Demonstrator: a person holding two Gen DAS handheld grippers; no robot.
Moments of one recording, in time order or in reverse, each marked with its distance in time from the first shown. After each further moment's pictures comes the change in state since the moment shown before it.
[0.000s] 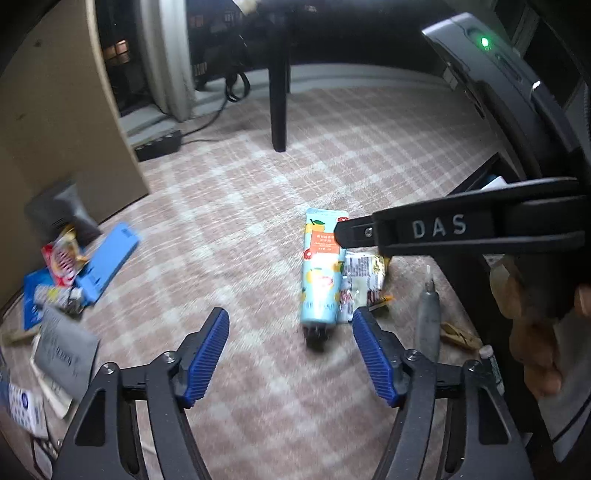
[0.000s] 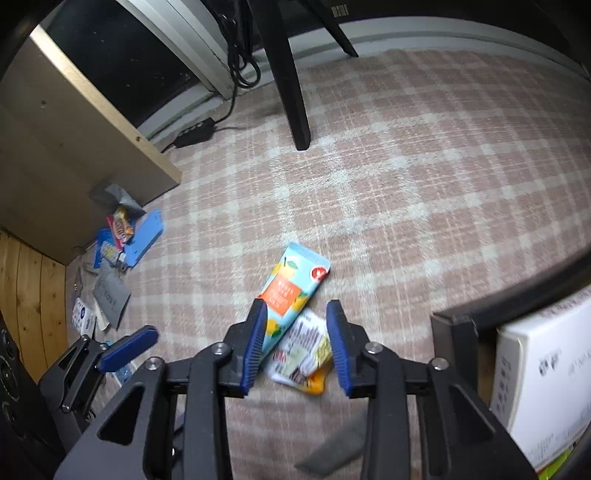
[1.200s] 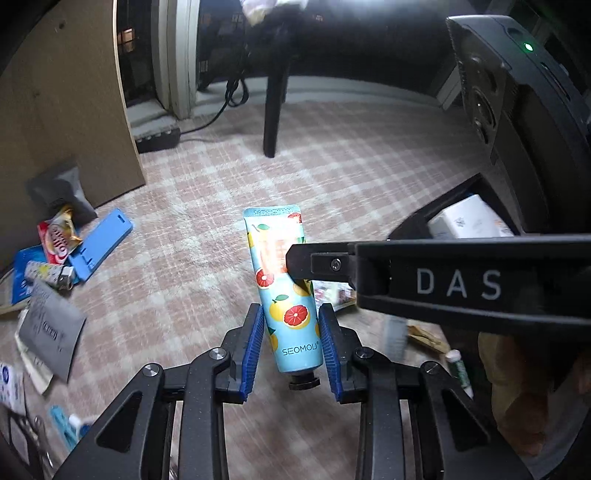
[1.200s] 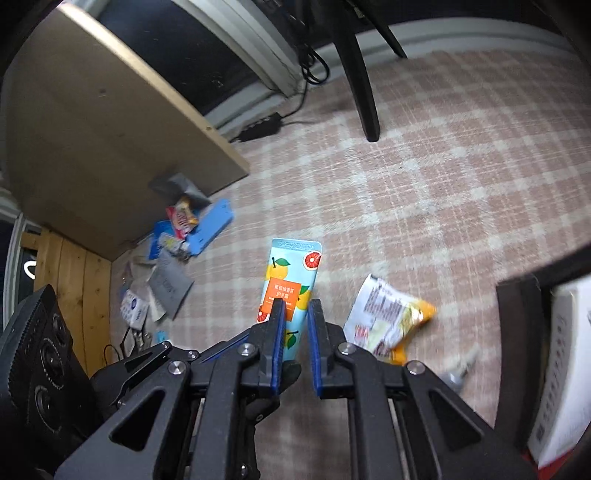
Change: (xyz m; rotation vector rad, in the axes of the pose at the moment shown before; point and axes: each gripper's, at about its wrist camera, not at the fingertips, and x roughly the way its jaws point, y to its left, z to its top) left arm -0.041 0.001 -0.020 -0.069 -0.047 -0.080; right arm -0.029 0.024 -0.037 -0.023 -0.052 0.172
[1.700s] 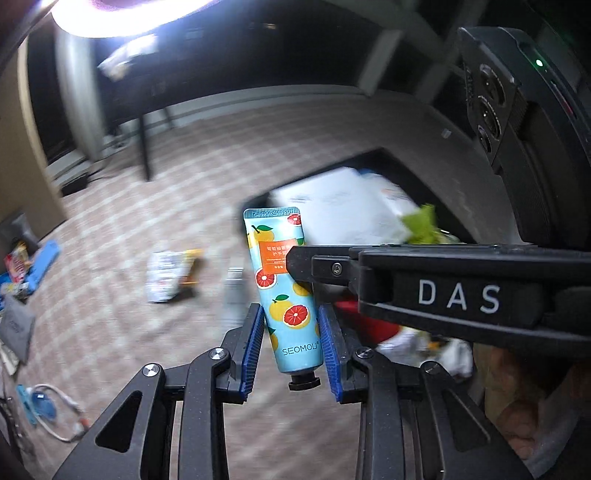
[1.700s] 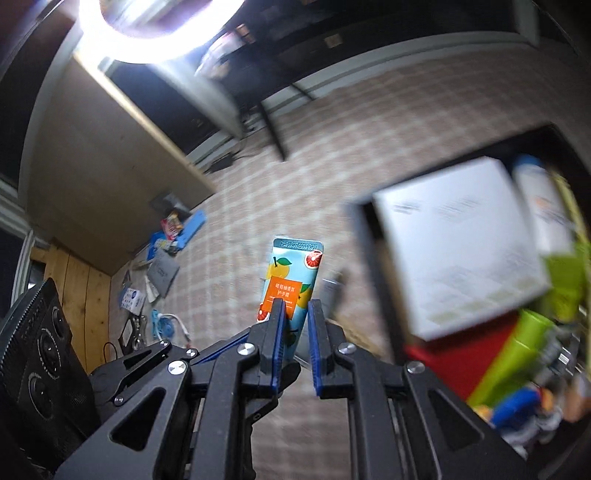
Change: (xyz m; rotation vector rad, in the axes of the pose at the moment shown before) left arm -0.019 -0.152 -0.025 0.155 -0.030 -0.109; right arm -0.132 -0.078 -0.094 0.114 -0.159 -0.087
